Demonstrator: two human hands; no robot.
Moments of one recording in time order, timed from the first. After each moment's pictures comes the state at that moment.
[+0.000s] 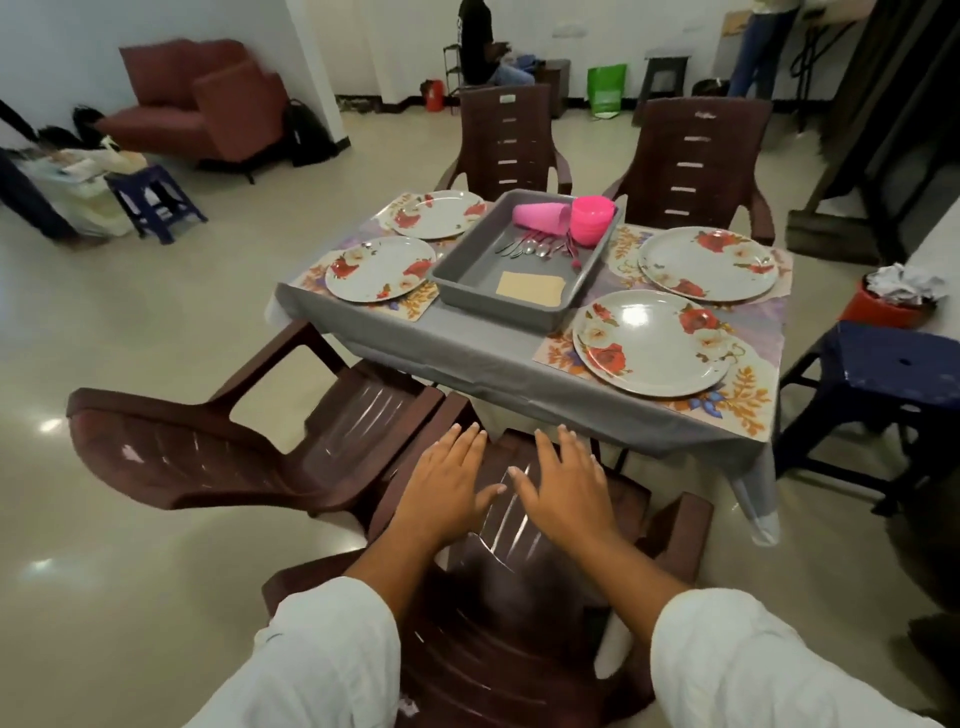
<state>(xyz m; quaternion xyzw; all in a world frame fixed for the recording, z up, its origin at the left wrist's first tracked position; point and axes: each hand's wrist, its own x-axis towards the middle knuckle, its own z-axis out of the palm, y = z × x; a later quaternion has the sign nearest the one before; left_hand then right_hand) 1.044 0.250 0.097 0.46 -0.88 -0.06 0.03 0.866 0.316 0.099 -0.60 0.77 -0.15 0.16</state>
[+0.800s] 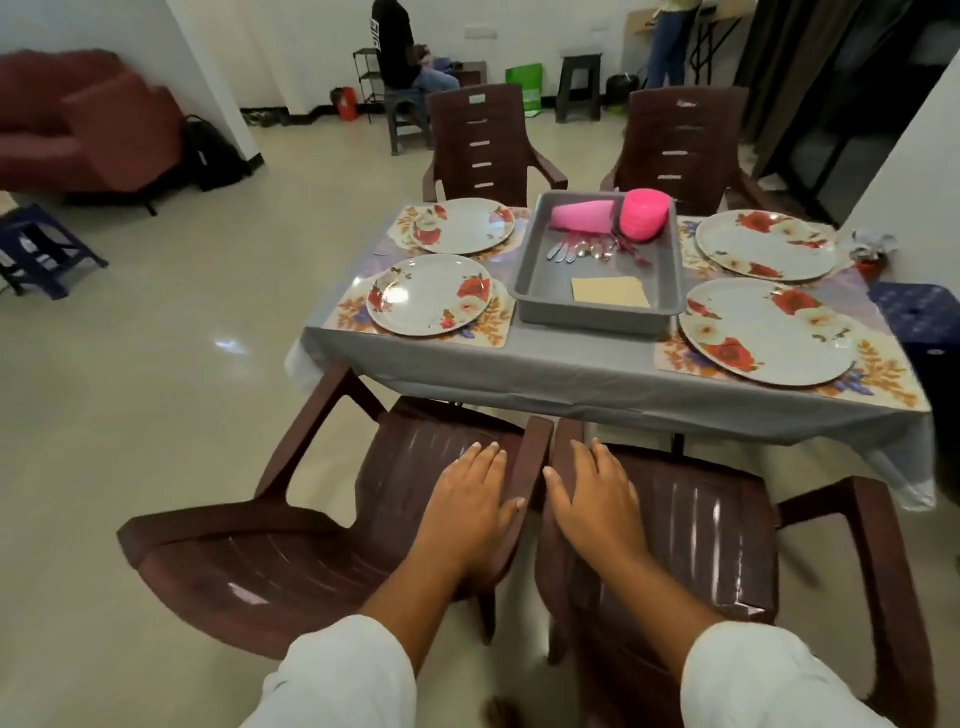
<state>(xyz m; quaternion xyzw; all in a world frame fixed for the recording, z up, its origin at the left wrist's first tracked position) 1.289 0.053 0.097 0.36 -0.93 -0.10 0.01 1.128 0.146 0.090 -0.43 0.86 -0.22 0.16</state>
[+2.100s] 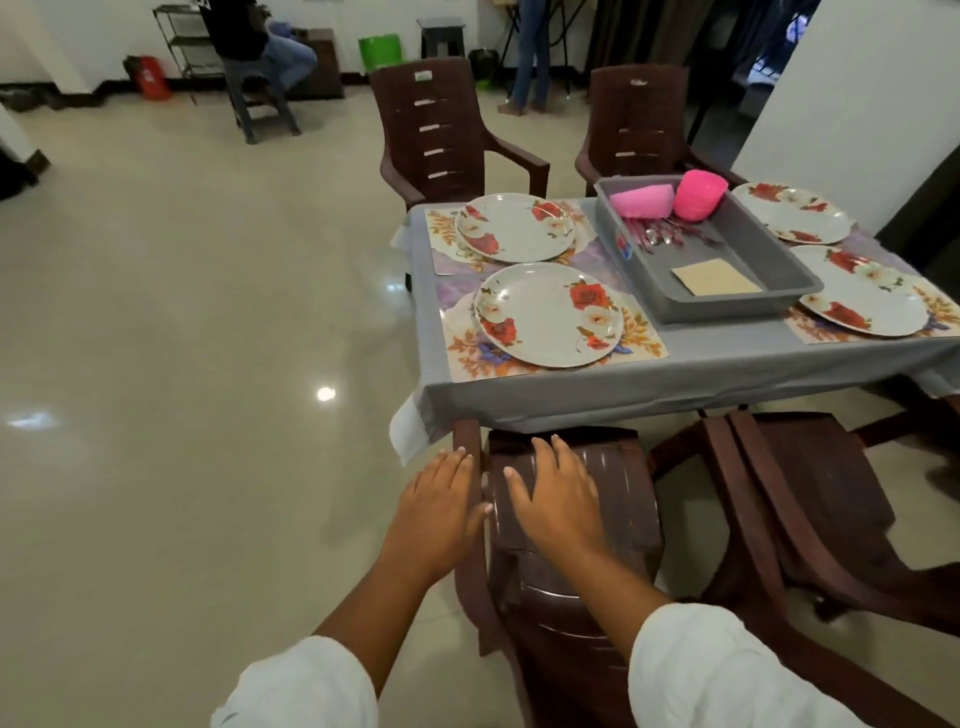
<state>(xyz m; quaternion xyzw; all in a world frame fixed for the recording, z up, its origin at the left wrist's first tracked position) 1.601 -0.410 0.074 0.21 -0.96 -0.16 -0.01 1.485 -0.280 0.086 -0.26 0.93 -0.21 0.15</state>
